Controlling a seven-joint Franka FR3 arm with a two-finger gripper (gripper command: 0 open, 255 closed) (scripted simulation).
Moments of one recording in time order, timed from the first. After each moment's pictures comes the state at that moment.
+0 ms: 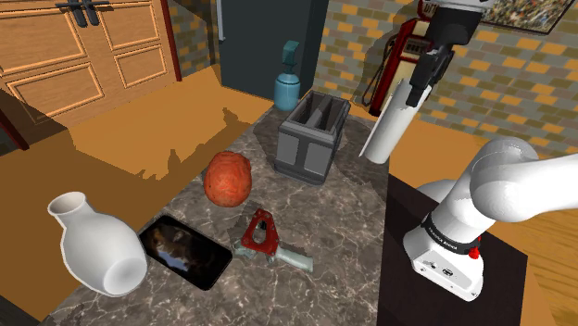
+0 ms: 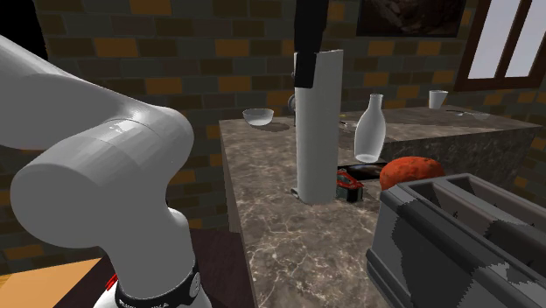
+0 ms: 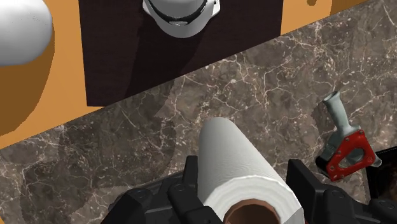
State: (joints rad) arm 0.10 -0.99 0.07 -2.43 0.12 1.40 0.15
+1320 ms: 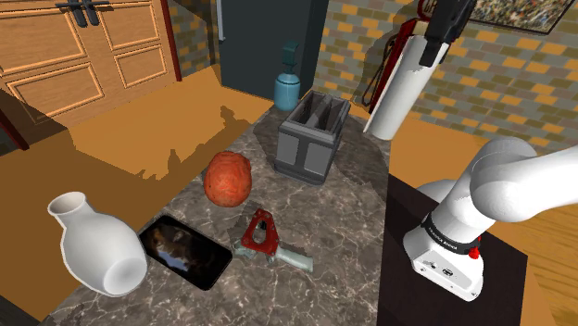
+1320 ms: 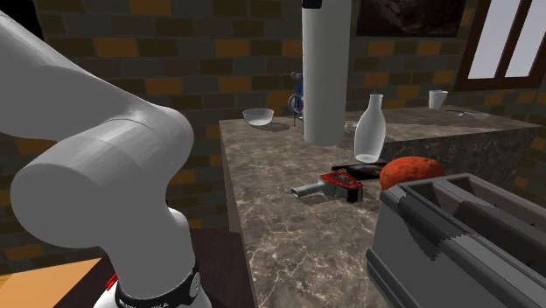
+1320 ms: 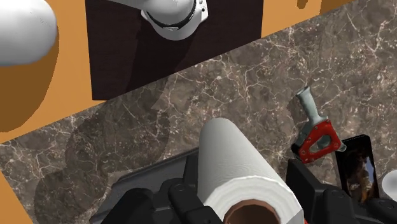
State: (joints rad) arm 0.10 -0.86 0.10 -2.14 0.15 1.24 0.21
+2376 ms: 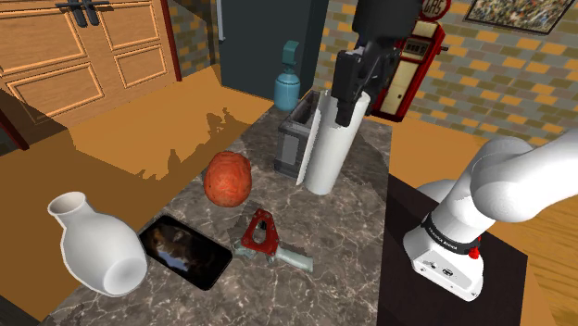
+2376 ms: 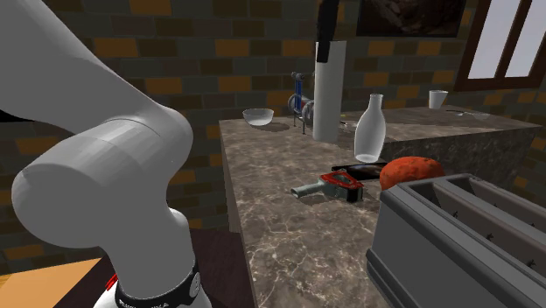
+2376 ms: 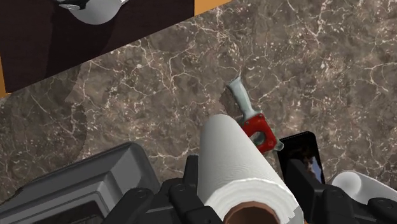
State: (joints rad) arm 0.11 -0.63 0.48 -2.11 0.35 1.52 0.53
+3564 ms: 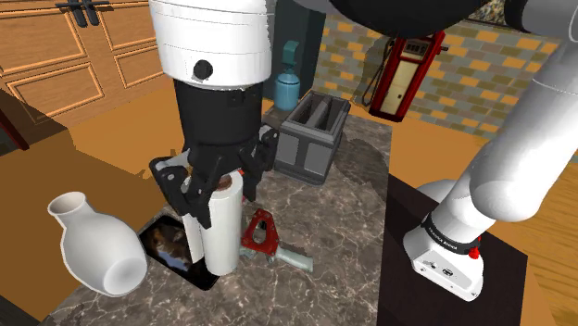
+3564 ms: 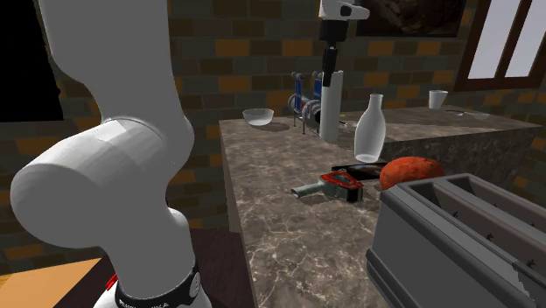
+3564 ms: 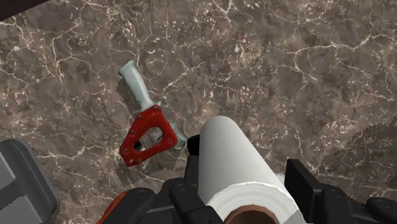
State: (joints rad) arm 0.10 0.10 0.99 -1.73 -0.01 1.81 1.09
